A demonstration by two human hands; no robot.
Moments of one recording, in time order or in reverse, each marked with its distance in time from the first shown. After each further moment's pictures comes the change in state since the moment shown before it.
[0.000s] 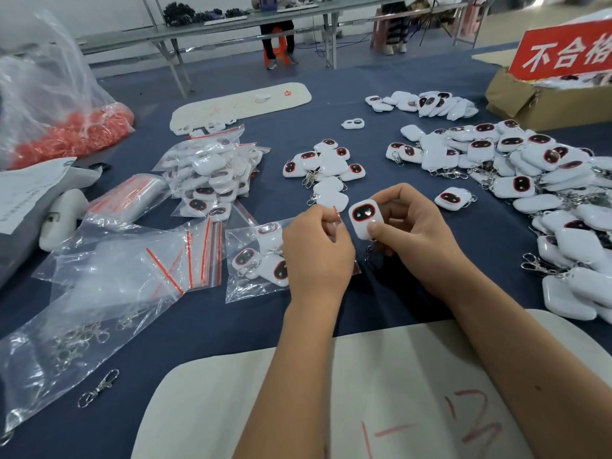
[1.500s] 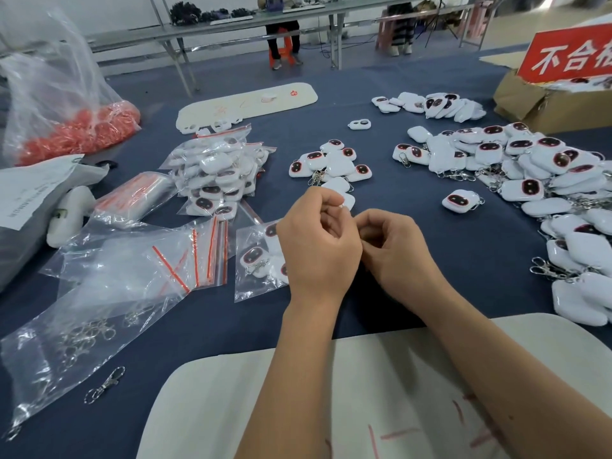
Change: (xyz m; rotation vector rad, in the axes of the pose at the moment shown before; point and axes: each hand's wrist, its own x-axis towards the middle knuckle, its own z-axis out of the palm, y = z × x) left_hand 0.000 0.013 -0.013 -0.157 0.195 0.248; right_hand -0.008 0.000 0.038 -0.209 -0.001 -0.030
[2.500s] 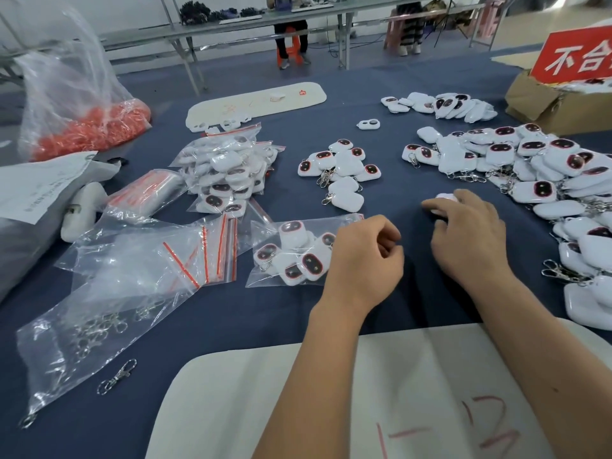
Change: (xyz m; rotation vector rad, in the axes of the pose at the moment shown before) left_hand -0.020 -0.012 0.026 0.037 -0.520 -0.075; right_hand 0.019 0.024 -0.062 -0.921 0.245 0.208
